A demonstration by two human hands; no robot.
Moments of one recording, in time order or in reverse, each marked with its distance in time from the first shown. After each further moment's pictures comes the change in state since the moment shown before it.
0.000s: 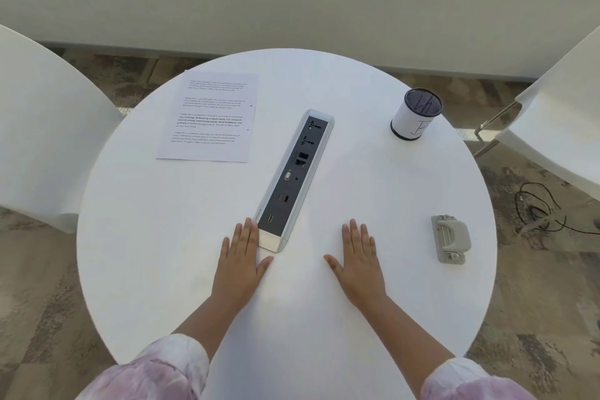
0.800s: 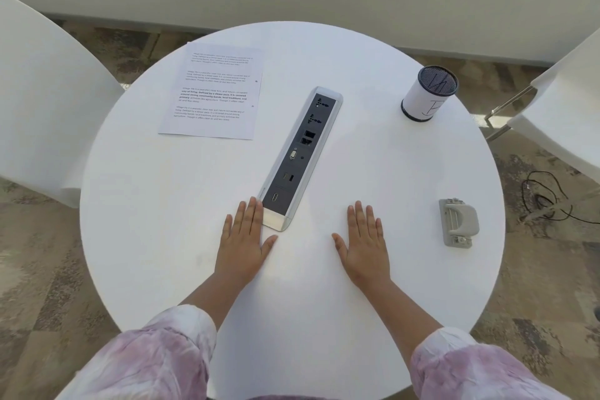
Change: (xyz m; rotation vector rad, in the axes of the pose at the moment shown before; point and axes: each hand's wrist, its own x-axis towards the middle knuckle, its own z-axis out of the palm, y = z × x) left_hand -0.002 0.000 0.006 0.081 0.081 0.002; right_hand -0.002 0.003 0.008 -0.053 0.087 -0.019
